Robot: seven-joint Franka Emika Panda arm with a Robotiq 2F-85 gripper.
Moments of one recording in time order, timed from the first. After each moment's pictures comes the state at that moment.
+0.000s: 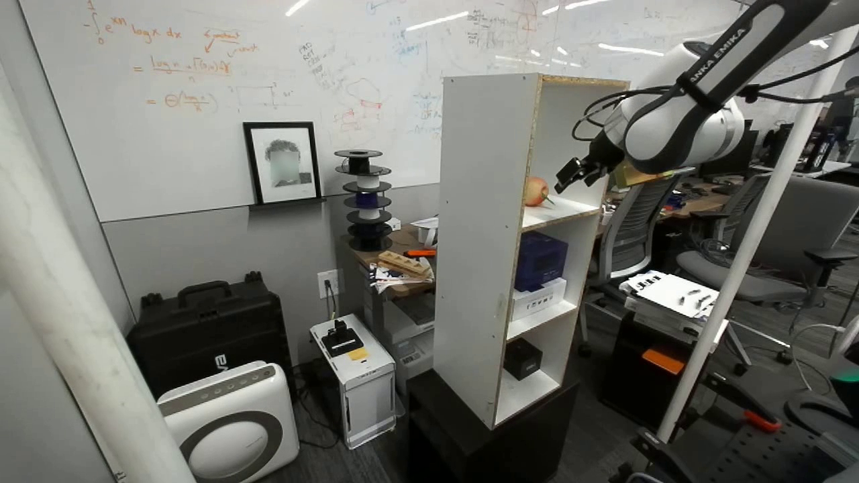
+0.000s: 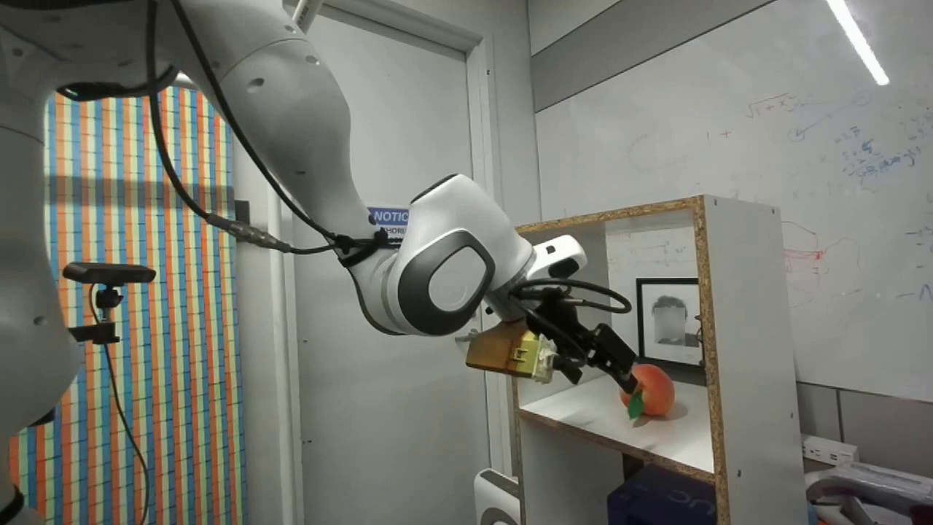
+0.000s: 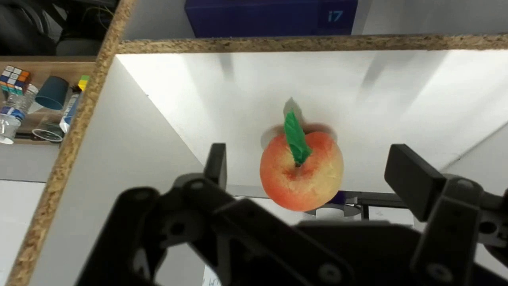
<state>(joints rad) -0.15 0.02 -0.10 -2.50 -0.18 3.26 -0.04</state>
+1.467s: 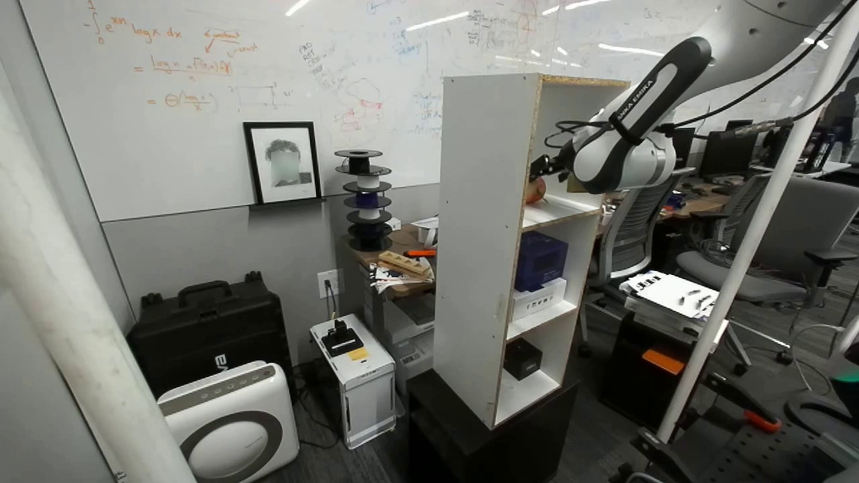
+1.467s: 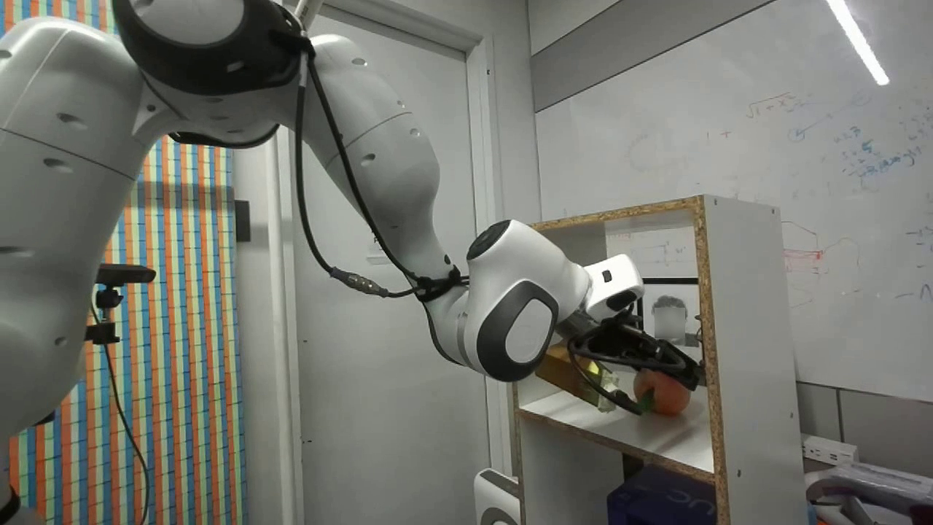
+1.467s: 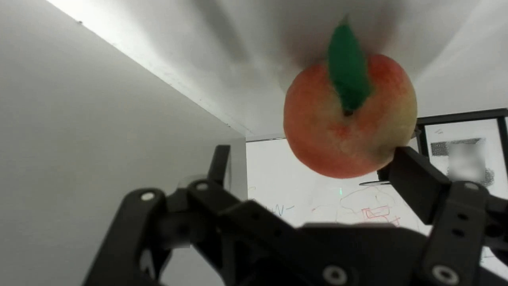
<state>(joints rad) -0.20 0.35 -0.04 -2.21 -0.05 3.51 0.07</state>
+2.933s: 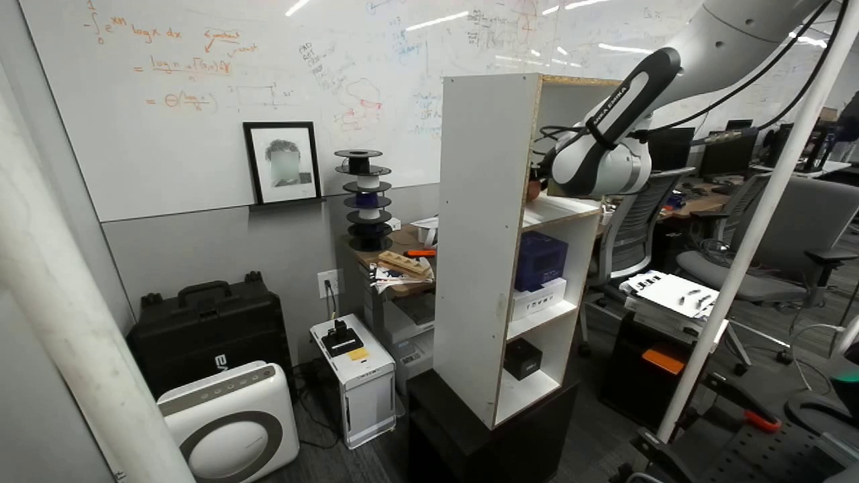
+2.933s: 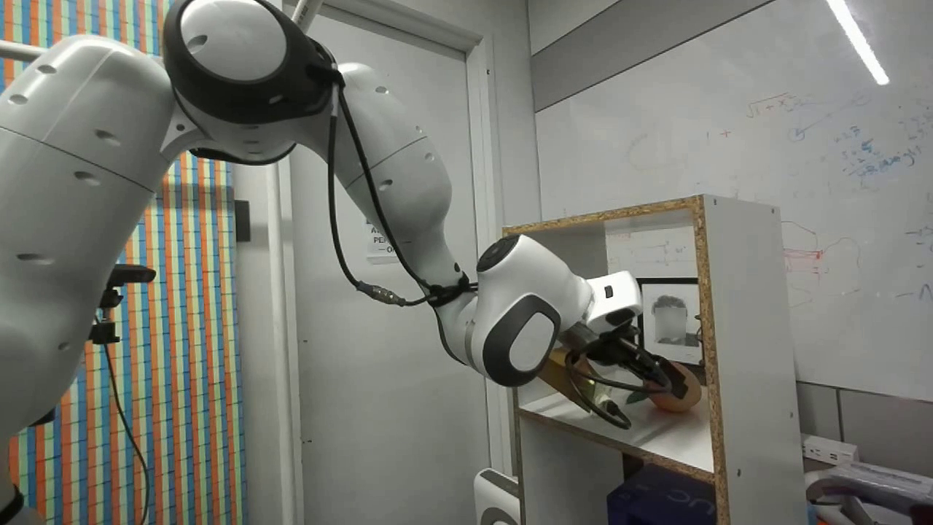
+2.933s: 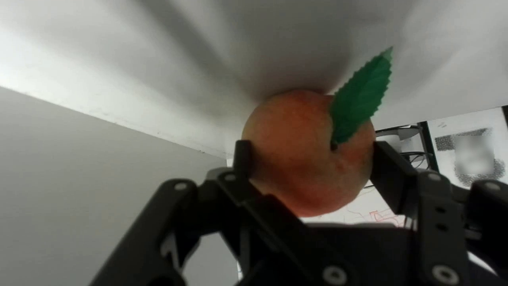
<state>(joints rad) -0.16 0.43 -0.02 -2.14 0.04 3.49 0.10</state>
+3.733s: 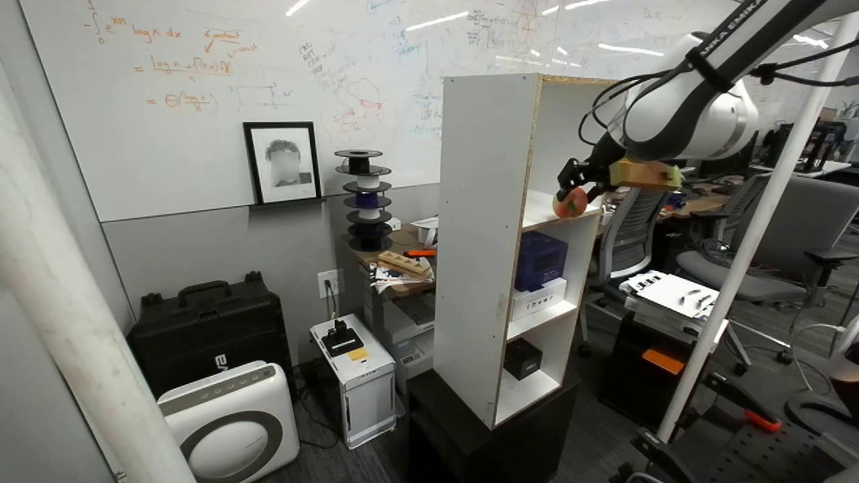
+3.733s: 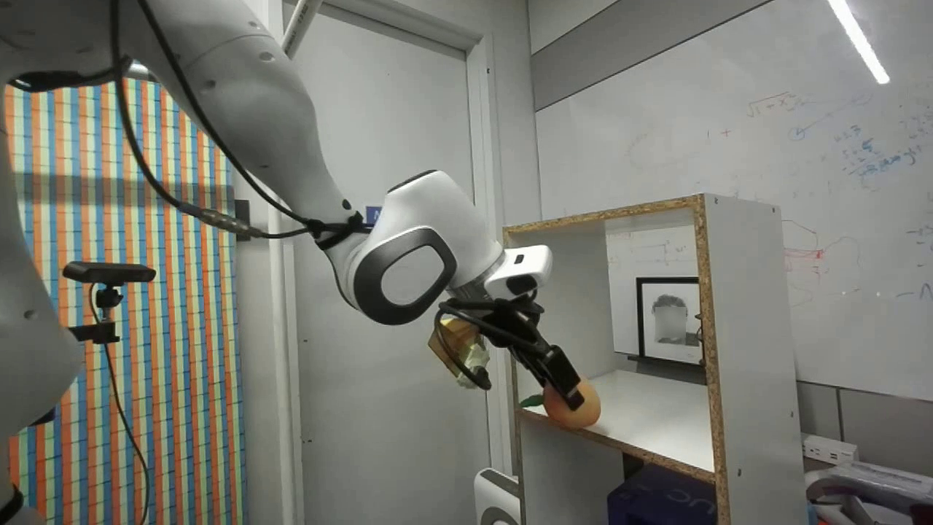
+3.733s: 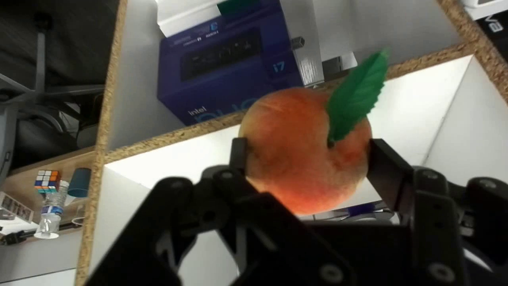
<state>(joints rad) -0.17 -0.11 0.01 -2.61 0.04 3.13 0.10</state>
